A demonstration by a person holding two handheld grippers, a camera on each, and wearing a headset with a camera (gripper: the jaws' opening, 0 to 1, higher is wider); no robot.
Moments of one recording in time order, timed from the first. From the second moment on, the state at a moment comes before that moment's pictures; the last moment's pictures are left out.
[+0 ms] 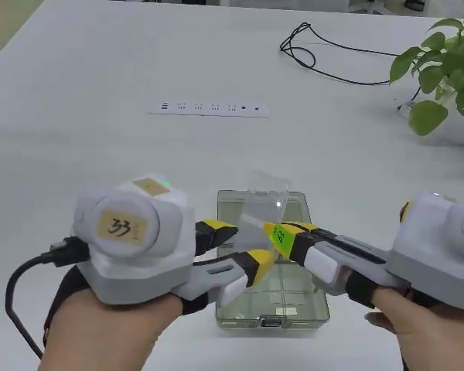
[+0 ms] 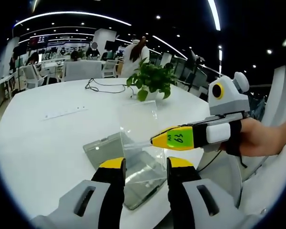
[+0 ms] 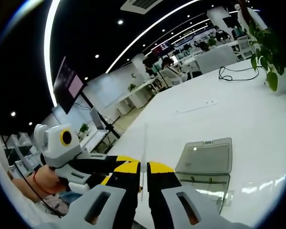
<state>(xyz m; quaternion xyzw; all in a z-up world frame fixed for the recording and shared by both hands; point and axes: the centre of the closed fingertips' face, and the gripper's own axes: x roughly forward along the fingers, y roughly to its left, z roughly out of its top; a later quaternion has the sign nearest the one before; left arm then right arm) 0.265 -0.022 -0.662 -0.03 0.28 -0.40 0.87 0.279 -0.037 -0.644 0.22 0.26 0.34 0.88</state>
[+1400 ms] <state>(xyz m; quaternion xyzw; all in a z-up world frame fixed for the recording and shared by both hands) 0.241 0.023 -0.713 0.05 0.24 -0.49 0.84 0.289 -0.089 -0.701 0.13 0.49 0.26 0.82</state>
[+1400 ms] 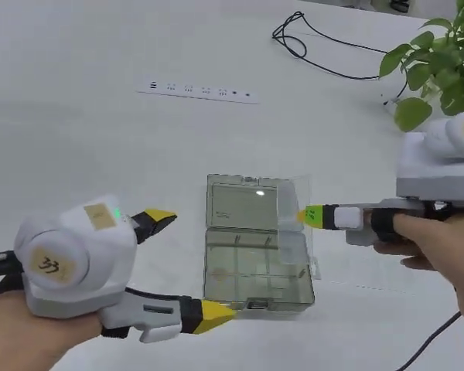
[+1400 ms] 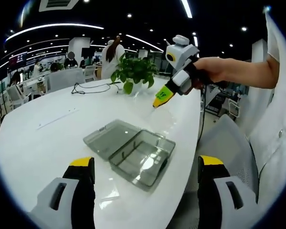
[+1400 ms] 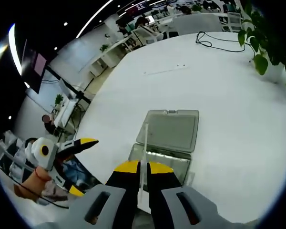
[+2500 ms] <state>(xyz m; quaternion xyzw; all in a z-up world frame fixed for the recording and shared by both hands) 0.240 0.022 -0.726 0.02 0.24 -0.51 0.83 0.273 -0.094 -0.773 0.16 0.62 0.16 0.75</state>
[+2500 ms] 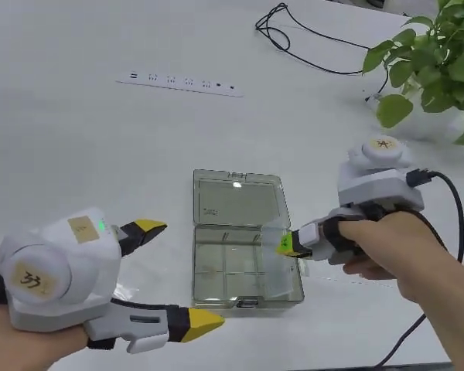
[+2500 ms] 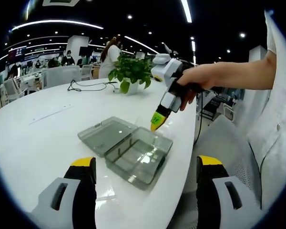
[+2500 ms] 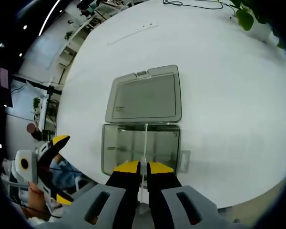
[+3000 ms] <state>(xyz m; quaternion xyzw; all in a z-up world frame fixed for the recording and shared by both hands) 0.240 0.019 -0.730 0.01 0.24 -0.51 0.83 0.271 -0.096 -0.784 0.16 0.61 0.15 0.76</state>
